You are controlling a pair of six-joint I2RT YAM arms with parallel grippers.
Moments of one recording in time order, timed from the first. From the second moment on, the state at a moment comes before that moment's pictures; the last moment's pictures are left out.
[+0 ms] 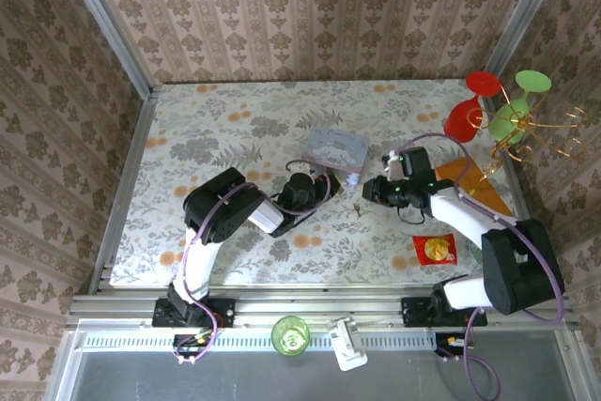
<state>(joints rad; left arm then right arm) -0.86 2.11 0.83 0.97 0.05 -1.13 0.26 1.38 0.68 -0.25 -0.45 0.48</state>
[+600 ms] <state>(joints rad) -0.87 2.01 0.75 0.89 0.03 -1.12 0.49 1.57 0.82 -0.40 -0.04 0.44</state>
